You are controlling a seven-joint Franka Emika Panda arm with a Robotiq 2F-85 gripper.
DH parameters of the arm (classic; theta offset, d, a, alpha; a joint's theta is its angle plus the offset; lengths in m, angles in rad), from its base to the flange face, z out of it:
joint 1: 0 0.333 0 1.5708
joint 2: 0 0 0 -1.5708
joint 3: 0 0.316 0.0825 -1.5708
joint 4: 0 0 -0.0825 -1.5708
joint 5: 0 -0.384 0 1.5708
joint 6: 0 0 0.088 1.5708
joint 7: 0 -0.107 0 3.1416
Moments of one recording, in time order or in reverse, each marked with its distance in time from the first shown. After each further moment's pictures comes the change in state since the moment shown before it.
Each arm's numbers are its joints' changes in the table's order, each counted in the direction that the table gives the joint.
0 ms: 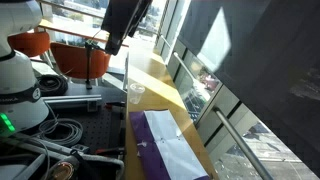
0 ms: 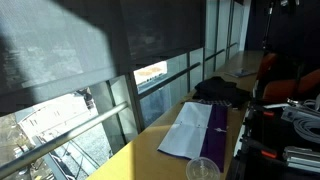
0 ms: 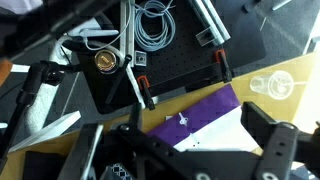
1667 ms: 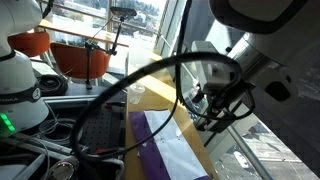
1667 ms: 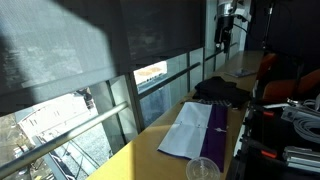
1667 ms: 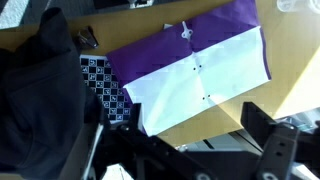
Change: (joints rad) arm 0.000 -0.642 0.024 -0.284 -0.236 -0.505 0.252
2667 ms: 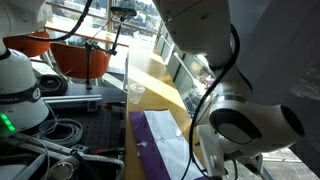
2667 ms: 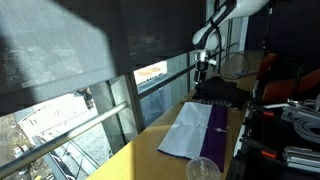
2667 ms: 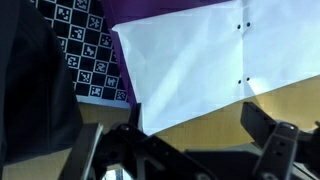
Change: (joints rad) arm -0.176 -0.661 0.228 -0.432 -0.090 -0.224 0.218
